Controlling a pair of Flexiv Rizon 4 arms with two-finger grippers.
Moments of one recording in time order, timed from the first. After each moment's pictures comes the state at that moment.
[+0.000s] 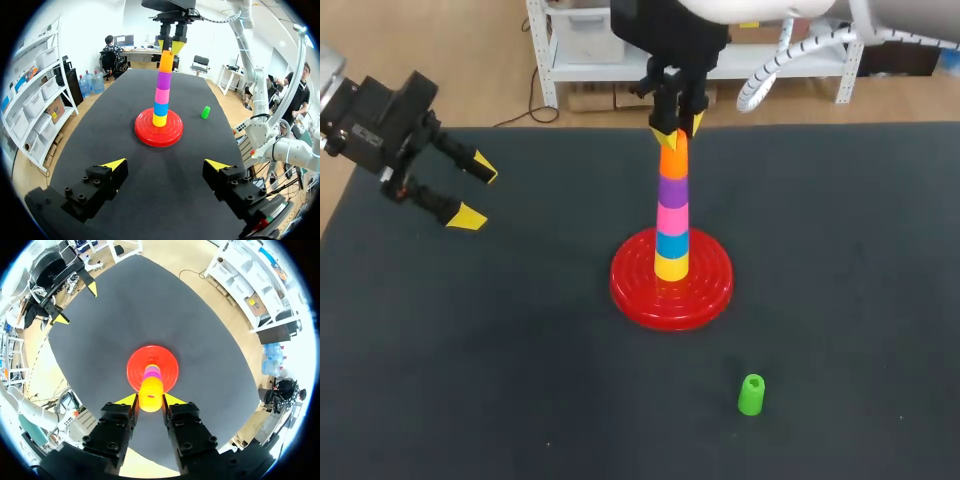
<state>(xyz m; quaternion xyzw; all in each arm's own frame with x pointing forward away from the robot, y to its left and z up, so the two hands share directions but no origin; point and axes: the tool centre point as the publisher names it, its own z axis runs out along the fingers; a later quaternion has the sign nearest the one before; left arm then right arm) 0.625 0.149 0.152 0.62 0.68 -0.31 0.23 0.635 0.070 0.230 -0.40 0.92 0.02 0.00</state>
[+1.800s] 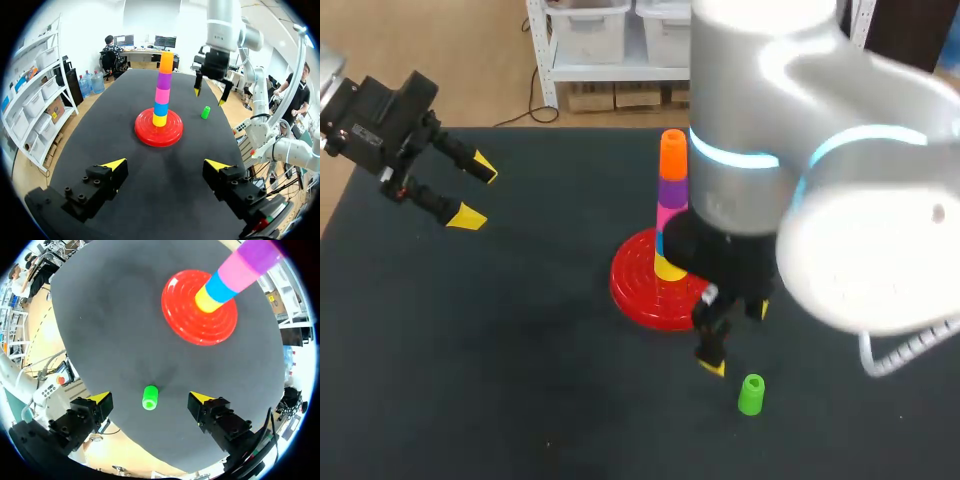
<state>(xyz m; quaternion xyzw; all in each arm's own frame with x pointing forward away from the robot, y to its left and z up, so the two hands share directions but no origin) 0.625 0.149 0.152 0.62 0.68 -0.31 0.23 0.461 0.009 0.080 -0.45 0.89 0.02 -0.06</state>
